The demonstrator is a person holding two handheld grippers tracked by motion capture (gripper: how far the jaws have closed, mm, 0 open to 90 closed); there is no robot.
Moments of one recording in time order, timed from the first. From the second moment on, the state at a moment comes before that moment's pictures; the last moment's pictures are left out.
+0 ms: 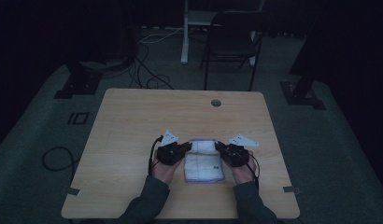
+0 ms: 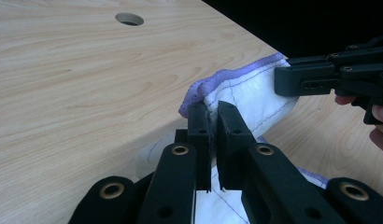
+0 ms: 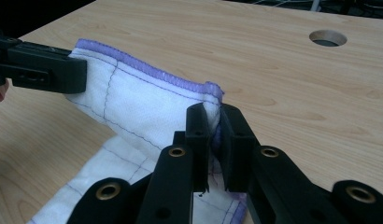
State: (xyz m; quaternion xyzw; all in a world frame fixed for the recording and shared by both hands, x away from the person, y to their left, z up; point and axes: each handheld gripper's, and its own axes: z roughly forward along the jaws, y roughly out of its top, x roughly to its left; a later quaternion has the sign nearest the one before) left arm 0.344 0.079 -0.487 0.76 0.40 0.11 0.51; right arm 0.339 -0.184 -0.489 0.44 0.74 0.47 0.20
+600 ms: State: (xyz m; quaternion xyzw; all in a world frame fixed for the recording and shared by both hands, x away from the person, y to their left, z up) left arm 0.330 0.080 -0.491 0.76 0.39 0.11 0.51; right arm 0.326 -0.185 -0.494 0.43 0.75 0.47 0.19
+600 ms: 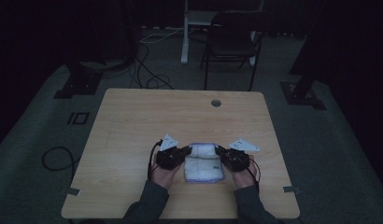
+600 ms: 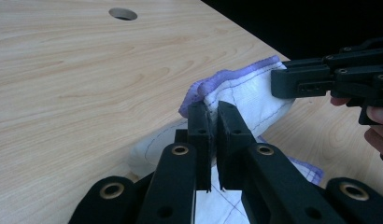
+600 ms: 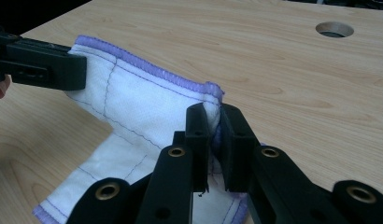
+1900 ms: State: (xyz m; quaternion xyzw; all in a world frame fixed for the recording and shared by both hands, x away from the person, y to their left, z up) left arm 0.317 0.092 -0.507 0.75 0.42 0.09 0.51; right arm 0.310 -0.185 -0.517 0.44 0.75 0.45 0.17
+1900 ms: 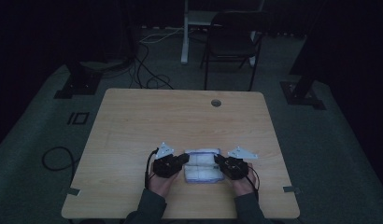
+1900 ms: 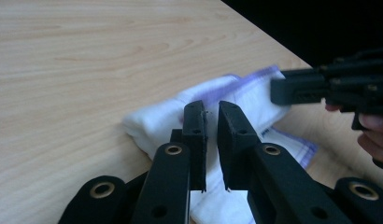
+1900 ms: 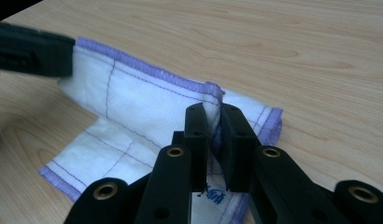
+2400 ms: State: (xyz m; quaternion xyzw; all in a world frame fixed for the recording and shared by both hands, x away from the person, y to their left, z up) left arm 0.346 0.076 -0.511 0.77 0.41 0.09 0.48; right arm 0.307 -0.186 -0.522 0.44 0.76 0.44 0.17
